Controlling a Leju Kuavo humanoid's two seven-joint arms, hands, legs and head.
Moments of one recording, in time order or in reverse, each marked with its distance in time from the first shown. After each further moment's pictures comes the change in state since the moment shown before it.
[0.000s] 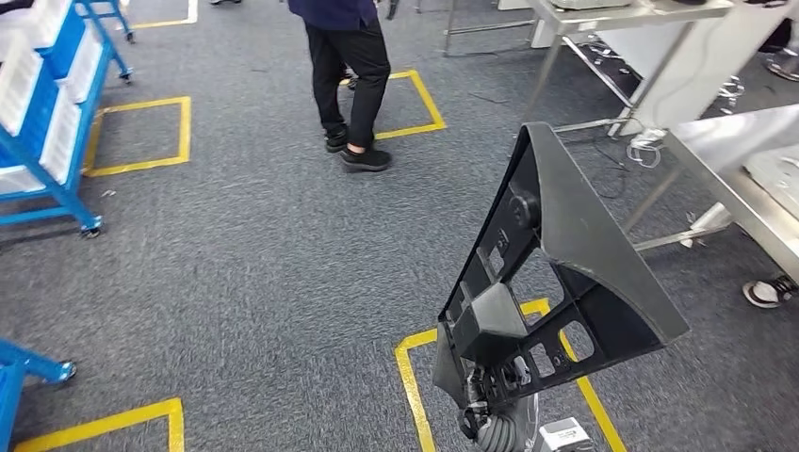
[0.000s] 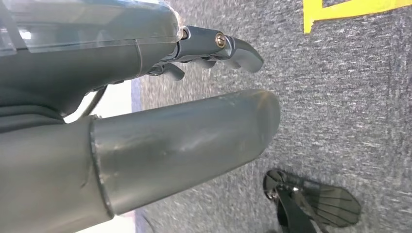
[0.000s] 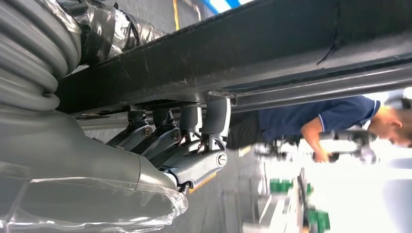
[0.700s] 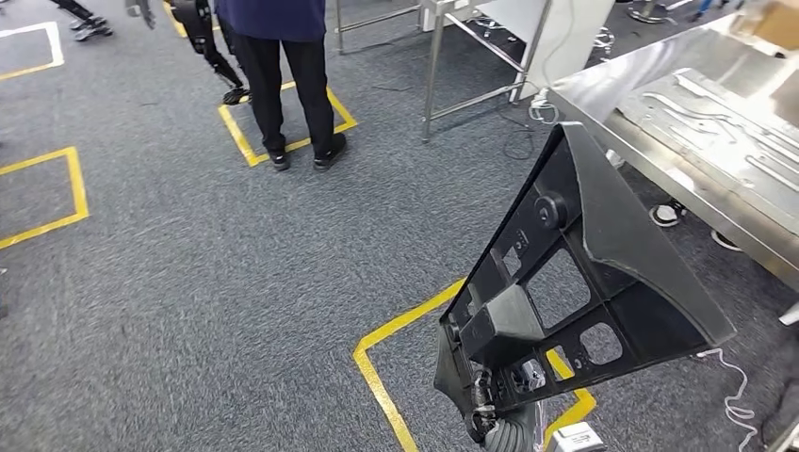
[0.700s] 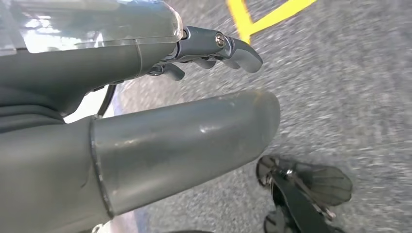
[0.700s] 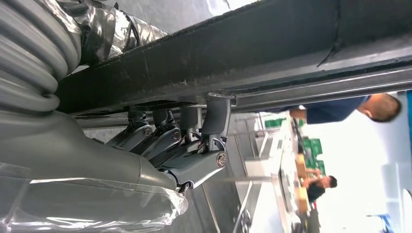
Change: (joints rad) left arm -0.002 -0.011 0.001 0.000 -0.054 0.000 -0.046; right arm 0.037 0.022 -0.034 -0.028 0.011 0.062 0.000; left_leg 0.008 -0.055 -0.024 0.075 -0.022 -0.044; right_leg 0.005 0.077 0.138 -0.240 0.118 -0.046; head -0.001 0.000
